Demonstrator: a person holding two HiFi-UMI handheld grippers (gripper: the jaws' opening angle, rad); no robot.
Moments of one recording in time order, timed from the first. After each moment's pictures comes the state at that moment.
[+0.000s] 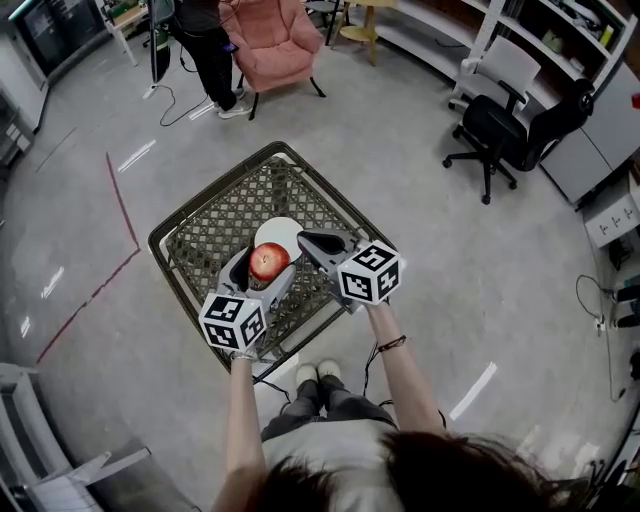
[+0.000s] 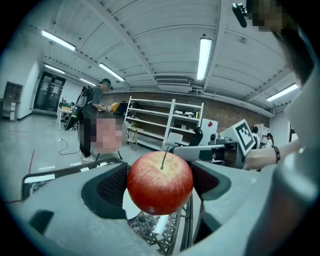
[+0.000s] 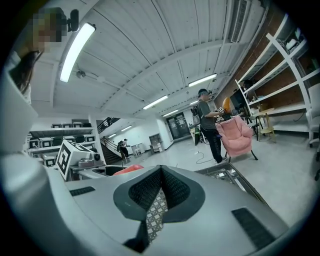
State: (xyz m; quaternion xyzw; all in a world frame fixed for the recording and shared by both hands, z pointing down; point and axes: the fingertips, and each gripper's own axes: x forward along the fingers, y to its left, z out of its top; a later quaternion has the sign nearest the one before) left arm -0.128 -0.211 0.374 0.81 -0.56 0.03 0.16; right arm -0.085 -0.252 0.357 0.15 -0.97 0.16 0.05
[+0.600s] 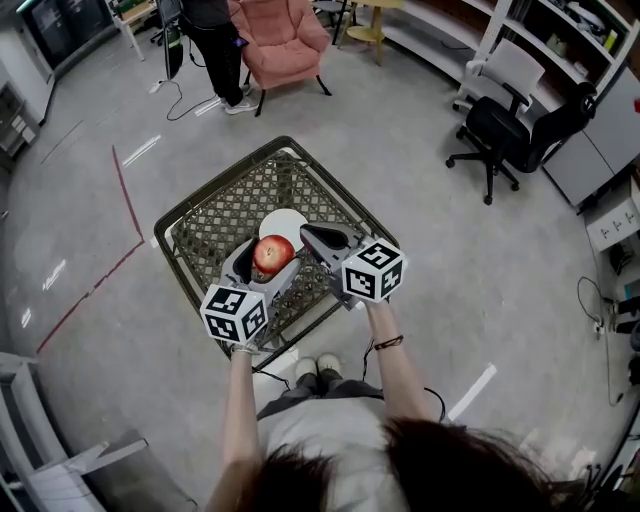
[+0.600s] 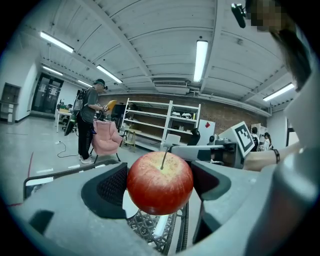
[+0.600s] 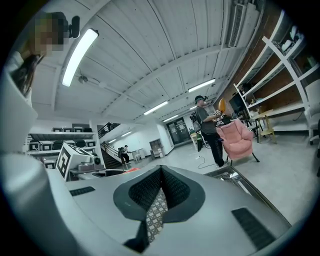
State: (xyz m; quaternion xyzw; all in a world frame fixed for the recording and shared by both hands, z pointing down) left arm -0.118 -0.190 0.355 0.82 -0.55 0.03 0.15; right arm -0.080 -0.231 0.335 0.15 -0.98 0.16 0.01
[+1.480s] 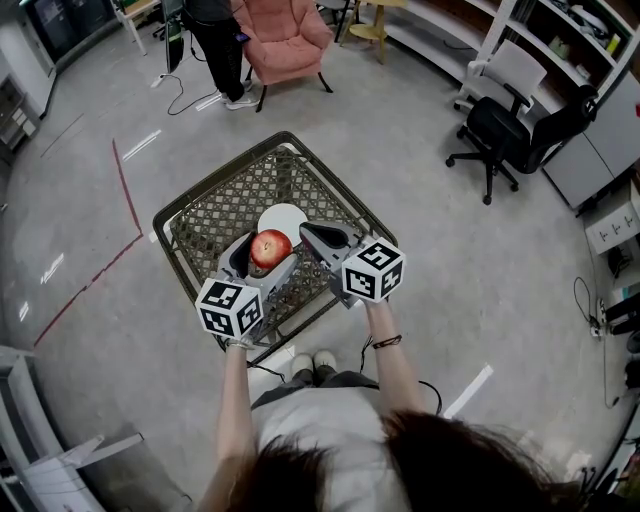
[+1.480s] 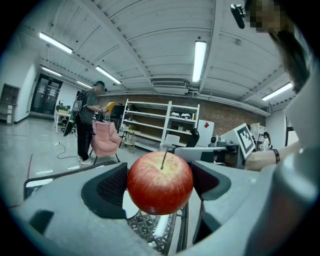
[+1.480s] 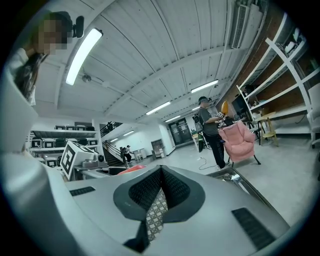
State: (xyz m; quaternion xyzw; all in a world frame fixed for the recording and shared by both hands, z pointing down) left arm -0.120 -0.185 0.355 0.82 -0.55 0.03 0.14; right arm -0.077 -0.220 0.337 0.14 -0.98 0.15 0.01
